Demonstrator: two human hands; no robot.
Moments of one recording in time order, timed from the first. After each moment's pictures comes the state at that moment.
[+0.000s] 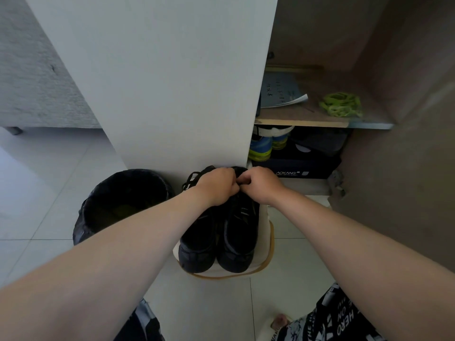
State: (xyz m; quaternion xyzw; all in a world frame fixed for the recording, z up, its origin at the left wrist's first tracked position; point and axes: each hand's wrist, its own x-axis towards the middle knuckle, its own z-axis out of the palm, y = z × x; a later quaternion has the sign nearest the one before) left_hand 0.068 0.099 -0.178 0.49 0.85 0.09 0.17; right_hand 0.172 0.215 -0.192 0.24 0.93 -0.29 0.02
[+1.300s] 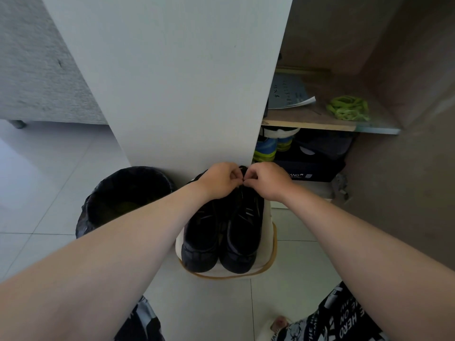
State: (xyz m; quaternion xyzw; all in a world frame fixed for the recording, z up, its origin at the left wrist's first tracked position) left_hand 0.049 0.096 -0.190 0.44 0.82 0.28 0.23; right_hand 0.166 0.218 -0.174 0.24 0.95 -0.22 0.01
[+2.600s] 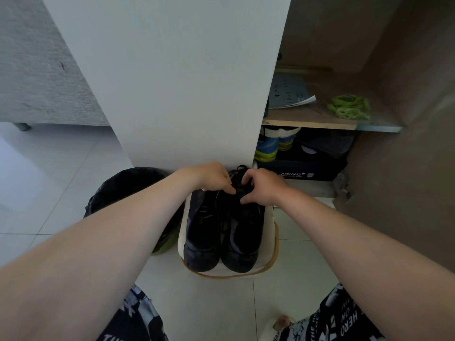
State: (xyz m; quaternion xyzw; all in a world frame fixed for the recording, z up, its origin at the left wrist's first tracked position) left_hand 0.036 0.084 -0.154 0.41 0.83 0.14 0.36; right_hand 0.168 0.204 -0.177 0.27 0.94 -0.20 0.09
